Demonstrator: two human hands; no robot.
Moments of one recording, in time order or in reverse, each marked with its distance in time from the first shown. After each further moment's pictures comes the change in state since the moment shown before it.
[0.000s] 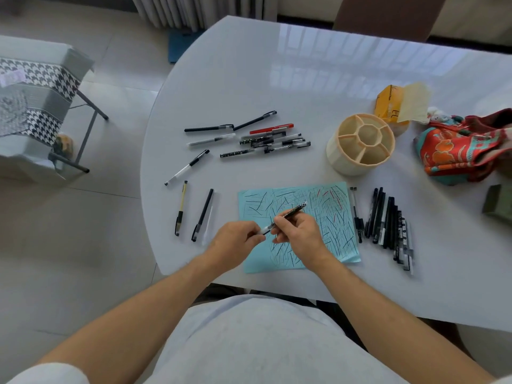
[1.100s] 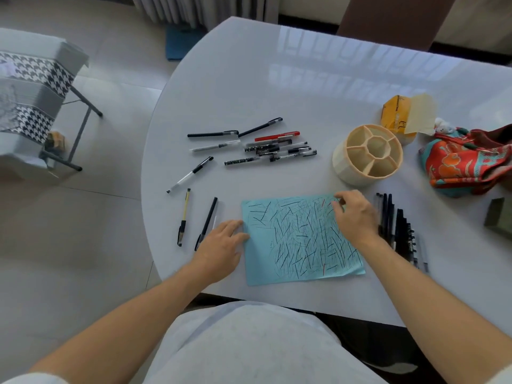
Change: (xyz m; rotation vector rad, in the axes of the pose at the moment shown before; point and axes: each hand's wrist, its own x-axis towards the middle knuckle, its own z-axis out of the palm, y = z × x) left_hand -0.001 -0.054 -0.012 0.382 -0.054 0.143; right_hand 0.061 -0.036 -0.099 -1.111 0.388 -0.243
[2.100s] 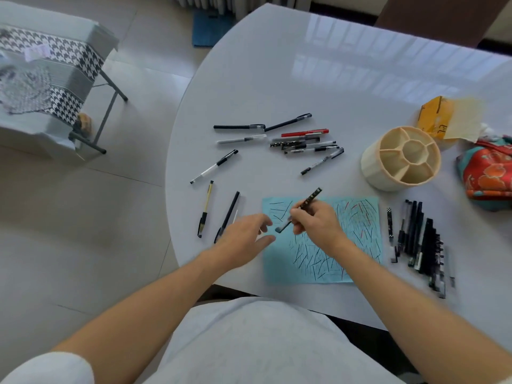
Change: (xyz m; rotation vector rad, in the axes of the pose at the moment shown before) left_hand 0.011 0.008 -0.027 -0.413 -0.039 -0.176; right_hand -0.028 -0.110 0.043 0.843 -0.477 0.122
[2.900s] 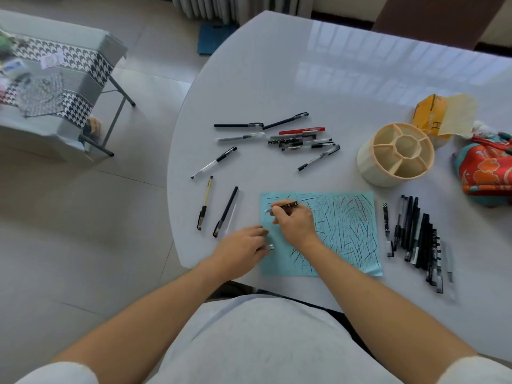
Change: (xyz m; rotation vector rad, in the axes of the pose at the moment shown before) left_hand -0.028 -0.009 0.036 0.260 0.069 0.230; right_hand -0.001 0.020 0.047 -0.060 0.137 -0.026
